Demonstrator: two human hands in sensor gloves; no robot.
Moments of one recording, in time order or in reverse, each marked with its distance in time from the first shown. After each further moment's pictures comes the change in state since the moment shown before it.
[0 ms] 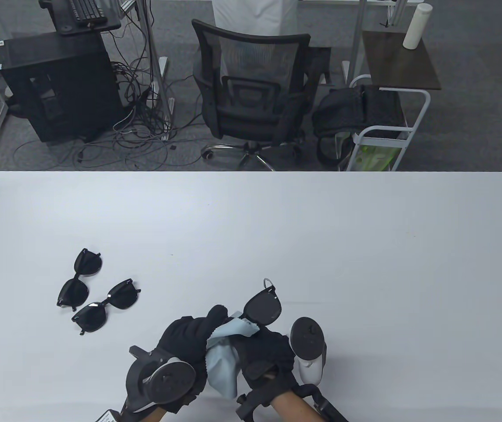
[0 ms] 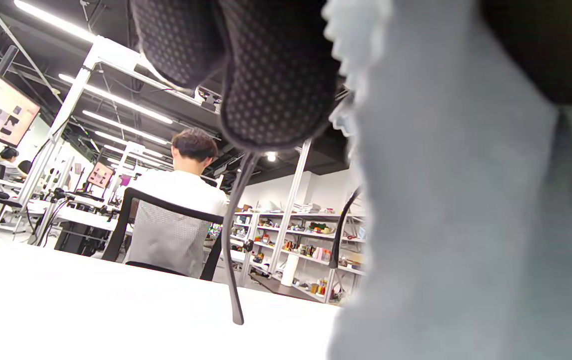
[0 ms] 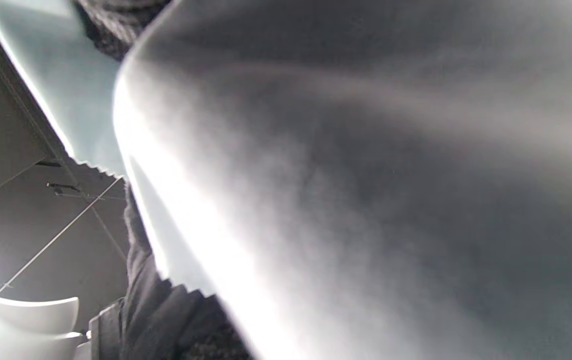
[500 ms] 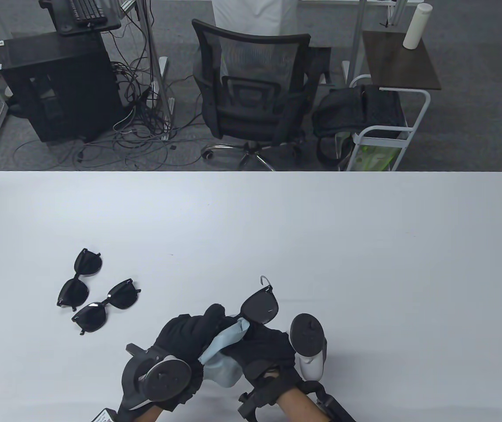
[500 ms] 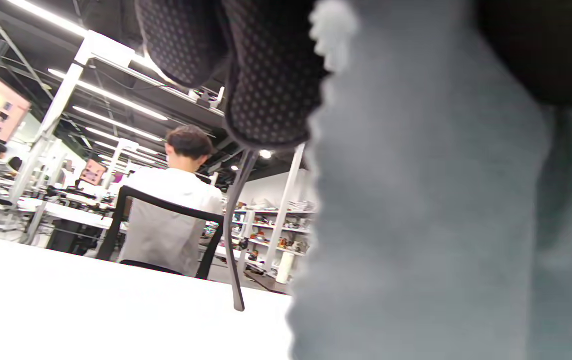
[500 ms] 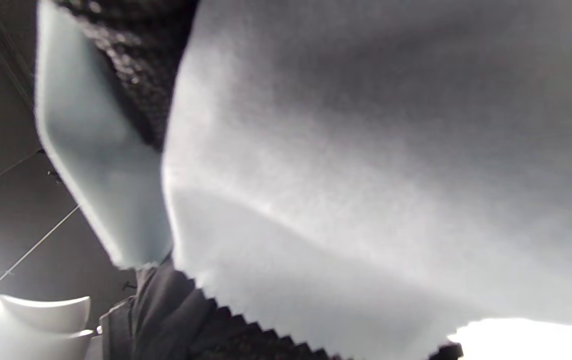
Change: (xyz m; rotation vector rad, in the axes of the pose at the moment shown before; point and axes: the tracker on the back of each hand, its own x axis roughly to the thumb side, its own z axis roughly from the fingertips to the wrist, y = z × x) left_hand 0.000 0.003 -0.001 -0.010 -0.036 0.010; right_hand 0.004 -0.001 -0.002 0.018 -0.010 0.026
